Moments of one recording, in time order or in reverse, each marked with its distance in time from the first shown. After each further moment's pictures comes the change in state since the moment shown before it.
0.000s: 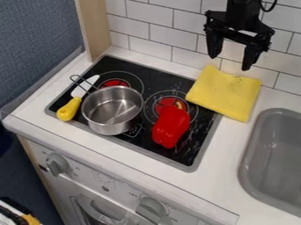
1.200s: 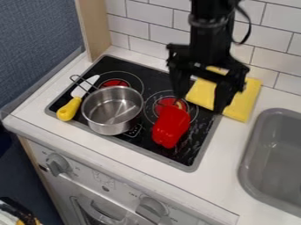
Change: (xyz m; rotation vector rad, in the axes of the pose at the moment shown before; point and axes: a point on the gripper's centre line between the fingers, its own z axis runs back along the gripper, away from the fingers) arm -0.118 -0.020 0.026 -0.039 0.093 0.072
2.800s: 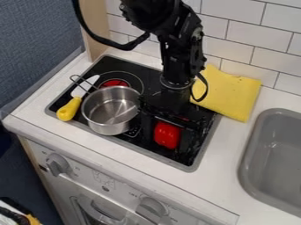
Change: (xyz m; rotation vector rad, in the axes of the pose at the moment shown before) arm -0.014 0.045 -0.085 0.091 0.094 0.171
